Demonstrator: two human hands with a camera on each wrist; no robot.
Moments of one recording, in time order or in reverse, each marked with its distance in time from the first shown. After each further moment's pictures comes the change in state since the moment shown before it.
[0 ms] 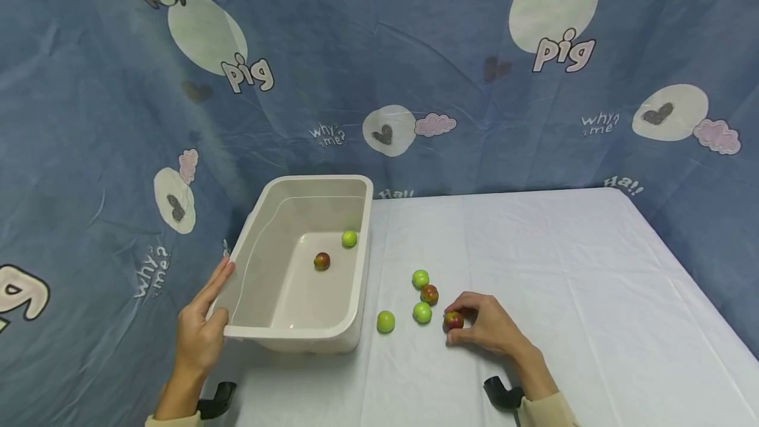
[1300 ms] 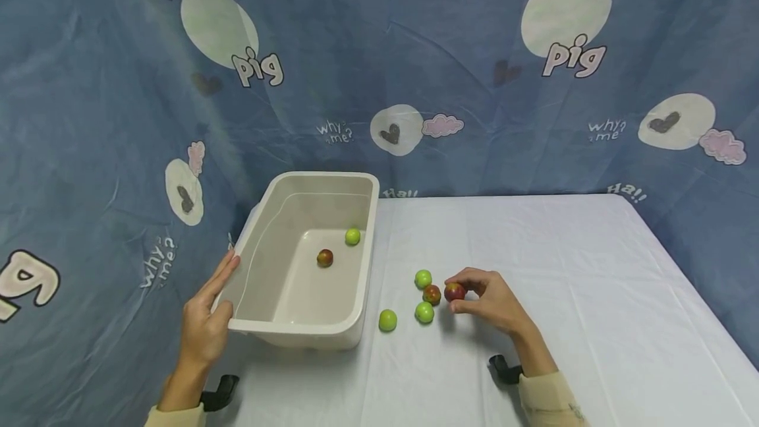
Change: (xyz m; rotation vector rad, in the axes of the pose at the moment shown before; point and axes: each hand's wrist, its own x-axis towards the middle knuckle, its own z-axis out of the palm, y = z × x) left_hand -0.001 -0.004 -0.001 -0.012 0.012 0.041; right_hand 0.027 -0.027 -0.024 0.295 0.024 -0.044
